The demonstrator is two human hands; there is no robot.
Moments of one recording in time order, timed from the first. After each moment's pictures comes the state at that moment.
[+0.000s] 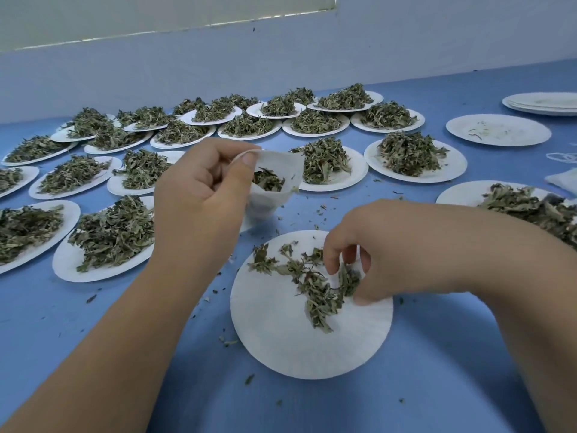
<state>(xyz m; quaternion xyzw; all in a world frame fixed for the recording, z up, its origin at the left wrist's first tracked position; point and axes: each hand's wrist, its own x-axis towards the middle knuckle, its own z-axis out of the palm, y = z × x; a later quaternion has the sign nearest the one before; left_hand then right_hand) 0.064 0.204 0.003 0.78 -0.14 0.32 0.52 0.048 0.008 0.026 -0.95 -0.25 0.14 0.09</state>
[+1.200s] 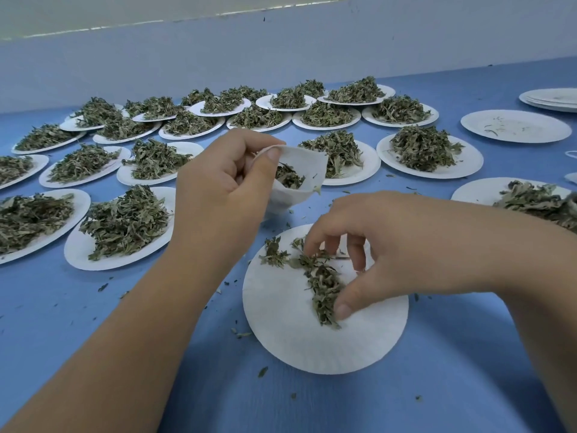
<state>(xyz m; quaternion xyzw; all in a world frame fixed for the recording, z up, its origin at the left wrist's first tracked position) 0.065 0.204 0.002 0.80 -0.16 0.31 0.50 0.049 0.014 0.025 -0.92 -0.31 0.14 0.19</state>
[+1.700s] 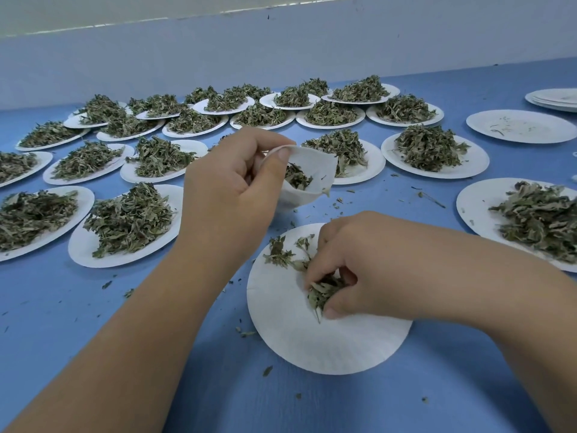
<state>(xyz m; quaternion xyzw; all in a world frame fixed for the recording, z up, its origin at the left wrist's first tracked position) 0.065 0.204 0.001 0.80 -0.18 0.32 0.47 0.042 0.037 0.009 -0.93 -0.33 0.12 0.12</state>
